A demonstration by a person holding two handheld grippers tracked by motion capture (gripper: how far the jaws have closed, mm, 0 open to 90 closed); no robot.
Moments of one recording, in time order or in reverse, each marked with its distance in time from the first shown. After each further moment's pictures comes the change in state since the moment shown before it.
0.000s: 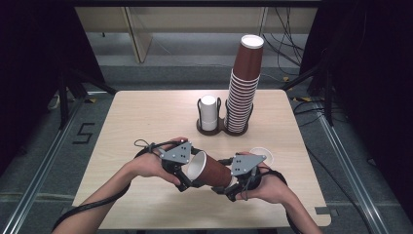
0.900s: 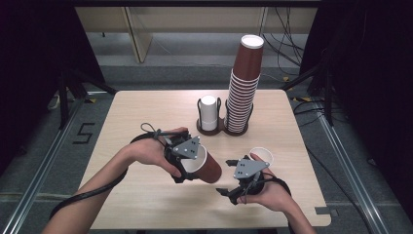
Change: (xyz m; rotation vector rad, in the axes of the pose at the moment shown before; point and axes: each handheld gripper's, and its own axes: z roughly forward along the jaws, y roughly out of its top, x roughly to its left) left arm 0.010 0.043 -0.012 0.354 0.022 0.099; right arm 0.009 -0.017 -0.004 0.048 -0.154 0.047
